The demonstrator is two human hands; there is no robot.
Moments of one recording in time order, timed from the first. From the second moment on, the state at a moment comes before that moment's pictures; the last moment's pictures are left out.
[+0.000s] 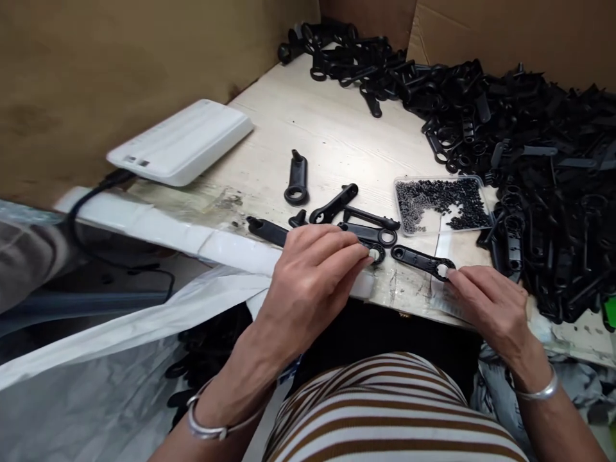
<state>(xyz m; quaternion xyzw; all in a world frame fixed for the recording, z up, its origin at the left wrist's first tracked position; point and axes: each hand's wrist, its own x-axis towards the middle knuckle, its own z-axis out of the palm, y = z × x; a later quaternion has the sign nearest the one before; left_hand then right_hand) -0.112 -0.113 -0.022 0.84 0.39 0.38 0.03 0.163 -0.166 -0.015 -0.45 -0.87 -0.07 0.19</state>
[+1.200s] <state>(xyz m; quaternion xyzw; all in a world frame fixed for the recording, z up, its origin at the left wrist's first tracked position) -0.045 -0.132 -0.030 0.87 0.25 0.41 0.11 0.143 -0.173 -0.018 -0.67 -0.39 0.44 0.46</state>
